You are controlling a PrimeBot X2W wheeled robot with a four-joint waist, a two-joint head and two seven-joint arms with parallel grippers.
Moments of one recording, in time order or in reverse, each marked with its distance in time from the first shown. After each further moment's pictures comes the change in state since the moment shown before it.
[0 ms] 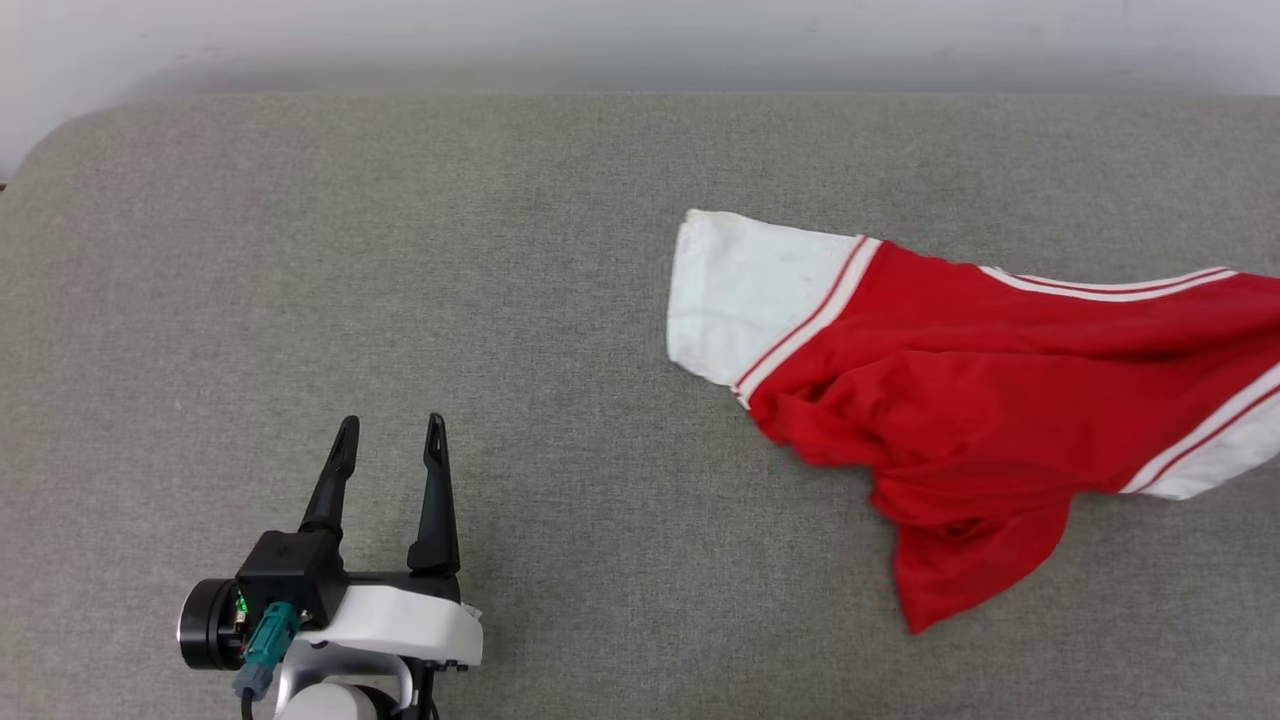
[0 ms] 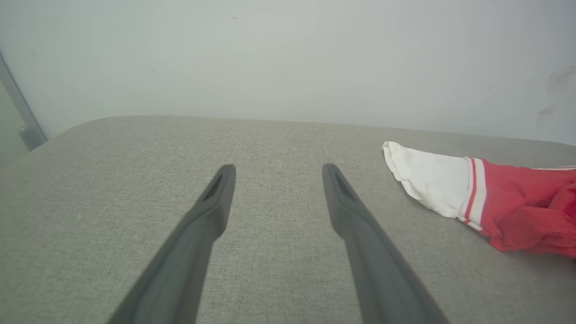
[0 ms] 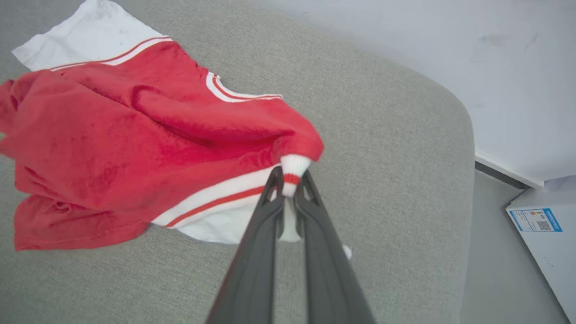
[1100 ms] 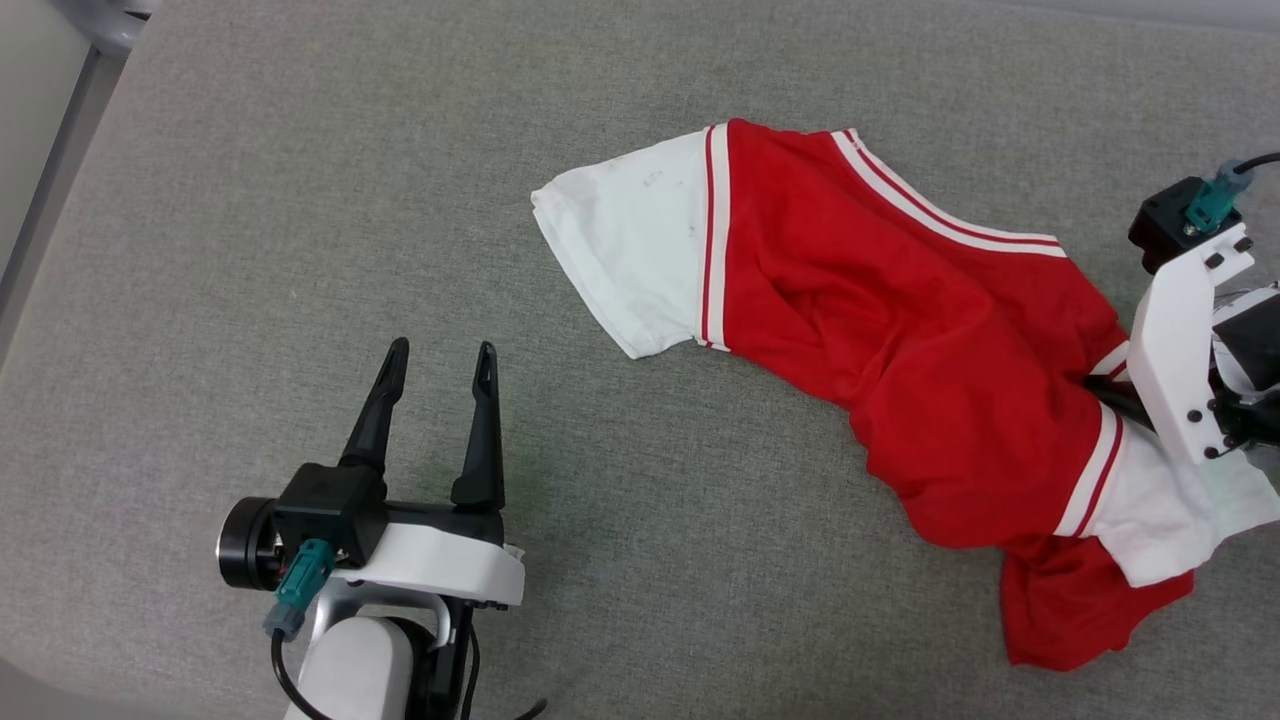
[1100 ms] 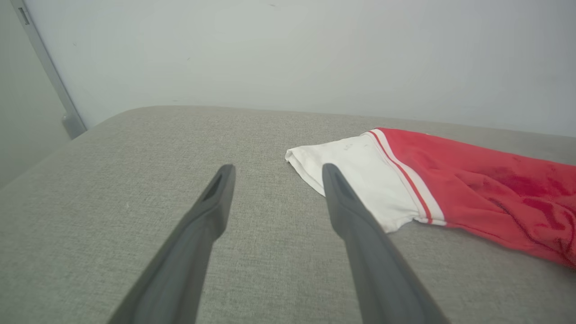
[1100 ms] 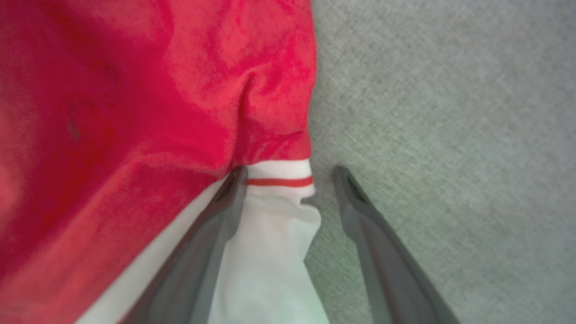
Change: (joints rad) left arm -0.116 0.000 -0.072 0.001 -0.017 -0.007 0.000; right arm -0.414 0.360 0.371 0.319 -0.106 -0.003 0.475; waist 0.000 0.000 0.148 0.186
